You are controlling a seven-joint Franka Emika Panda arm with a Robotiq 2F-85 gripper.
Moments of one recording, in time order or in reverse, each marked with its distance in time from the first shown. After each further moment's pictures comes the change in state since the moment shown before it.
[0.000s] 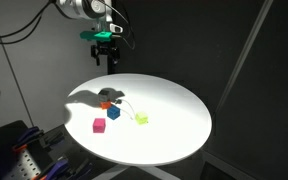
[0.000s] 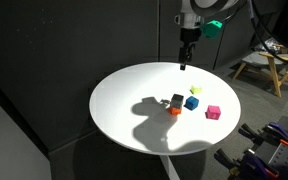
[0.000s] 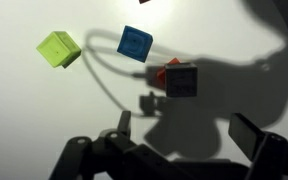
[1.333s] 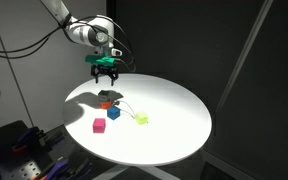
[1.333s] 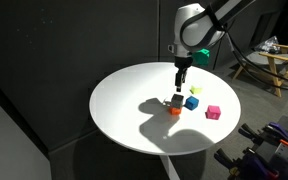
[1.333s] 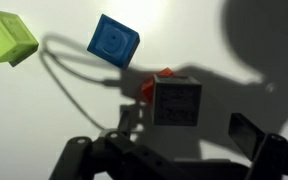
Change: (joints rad) arm -0.007 0.206 0.018 -0.018 0.040 0.163 -0.119
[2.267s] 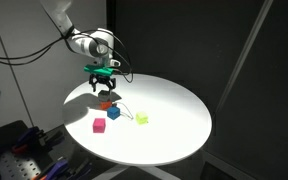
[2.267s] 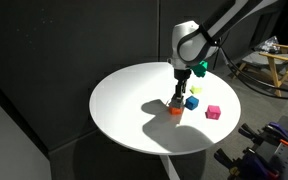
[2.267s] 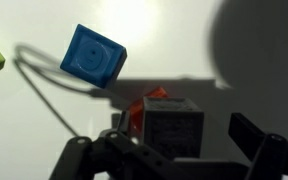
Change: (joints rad) arm 0.002 0.101 0.009 0.002 0.000 0.027 0.011
